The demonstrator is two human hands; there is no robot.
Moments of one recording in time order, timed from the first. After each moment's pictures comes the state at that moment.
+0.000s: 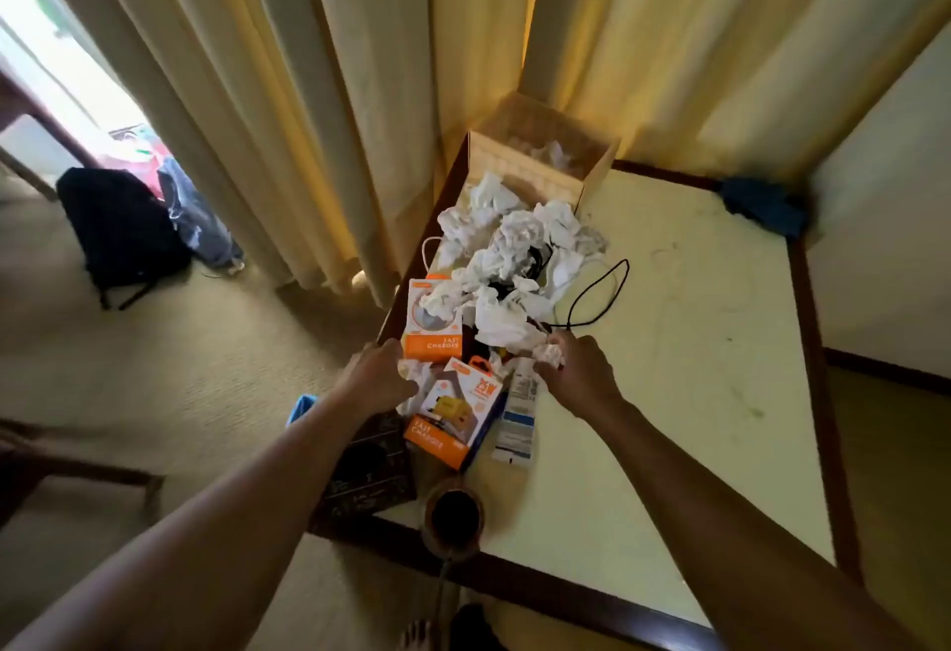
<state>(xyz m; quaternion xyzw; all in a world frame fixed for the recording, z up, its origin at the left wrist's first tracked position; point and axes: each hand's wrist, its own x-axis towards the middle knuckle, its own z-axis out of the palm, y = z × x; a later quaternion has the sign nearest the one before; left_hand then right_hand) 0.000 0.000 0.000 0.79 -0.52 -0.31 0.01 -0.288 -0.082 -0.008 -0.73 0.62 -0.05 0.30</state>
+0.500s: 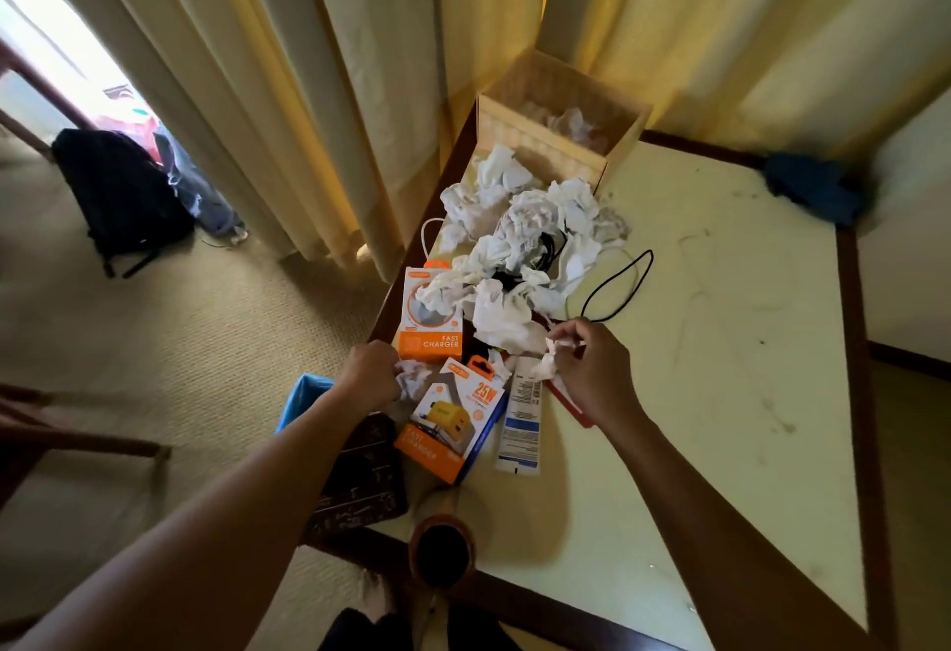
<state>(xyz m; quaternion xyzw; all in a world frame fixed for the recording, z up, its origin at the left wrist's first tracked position) -0.002 -0.024 -0.020 0.81 -0.47 -0.34 -0.04 -0.283 -0.101 -0.010 -0.68 0.61 -0.20 0.35</state>
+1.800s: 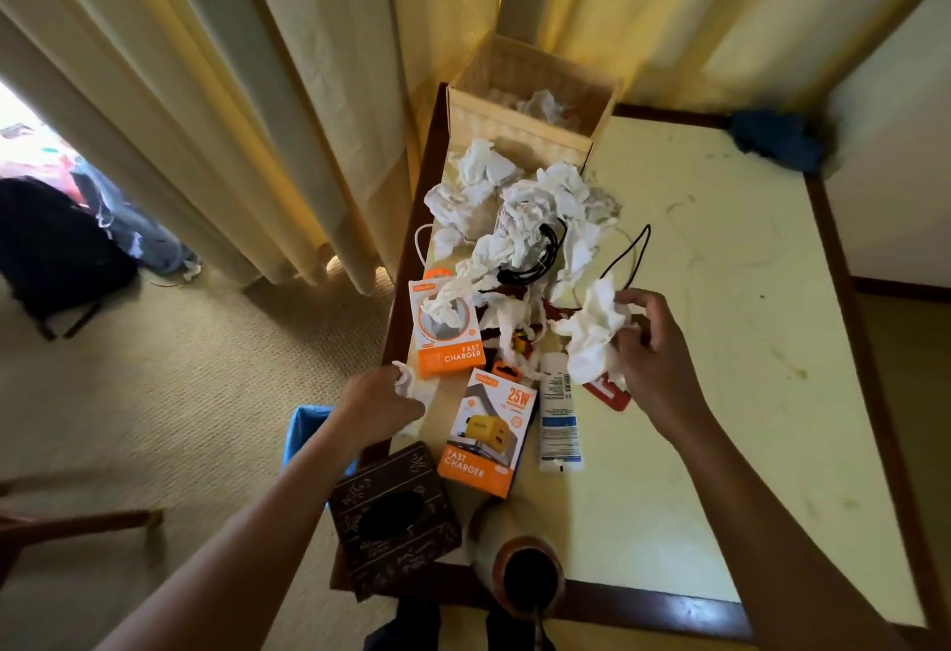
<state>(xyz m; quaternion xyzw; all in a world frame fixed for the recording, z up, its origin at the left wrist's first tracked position) 0.034 -0.019 -0.010 0.77 -0.49 -0.40 -0.02 -0.278 -0.077 0.034 -0.55 0.67 -0.31 0.39</state>
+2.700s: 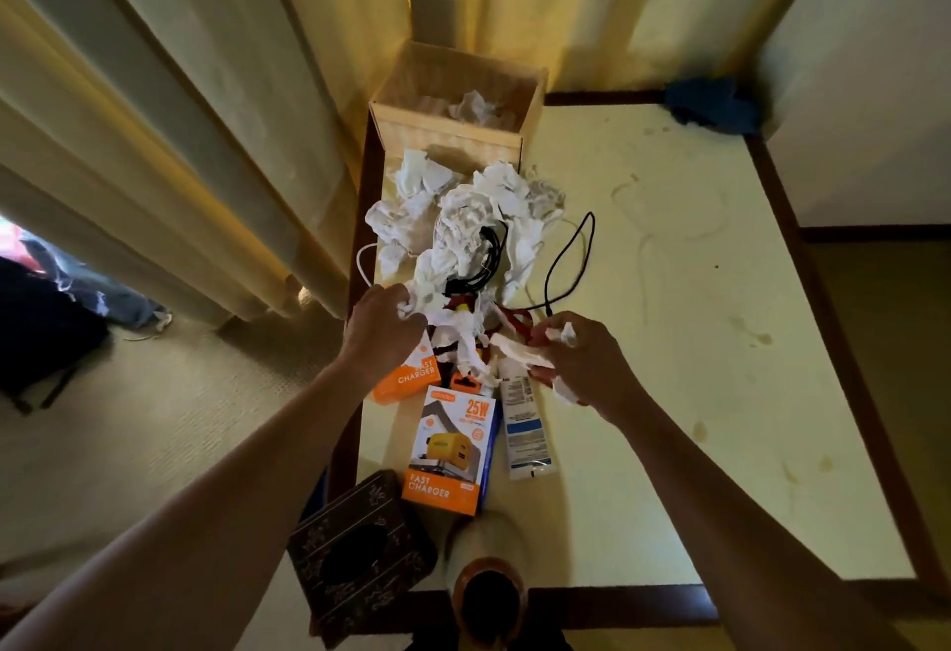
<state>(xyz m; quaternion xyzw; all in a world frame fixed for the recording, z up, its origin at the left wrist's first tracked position) -0.020 -0.121 0.002 0.74 -0.59 -0.29 0.15 -0.288 -0.087 -0.006 -0.49 0.66 -0.26 0.51</state>
